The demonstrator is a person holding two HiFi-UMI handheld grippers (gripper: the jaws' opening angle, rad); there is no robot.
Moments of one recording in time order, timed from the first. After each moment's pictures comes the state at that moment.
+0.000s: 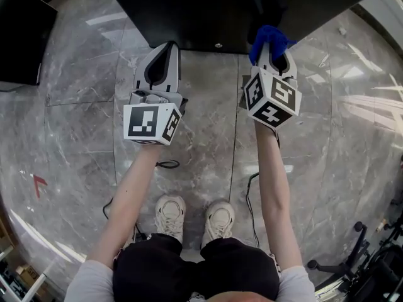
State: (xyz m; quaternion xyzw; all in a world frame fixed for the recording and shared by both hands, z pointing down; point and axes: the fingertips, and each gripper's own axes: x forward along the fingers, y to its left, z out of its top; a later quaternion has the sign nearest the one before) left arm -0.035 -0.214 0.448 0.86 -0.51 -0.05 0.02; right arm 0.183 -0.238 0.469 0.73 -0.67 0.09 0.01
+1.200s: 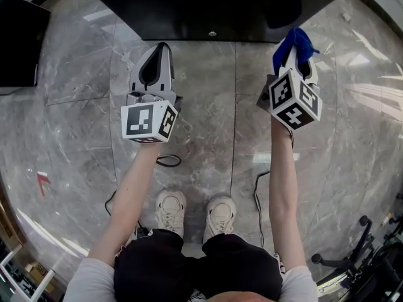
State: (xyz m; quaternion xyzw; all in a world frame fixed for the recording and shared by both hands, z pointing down) left arm -0.038 -0.210 0.489 0.84 -0.53 -0.02 0.05; right arm 0.265 -0.207 0.499 0.78 -0.61 0.13 0.00
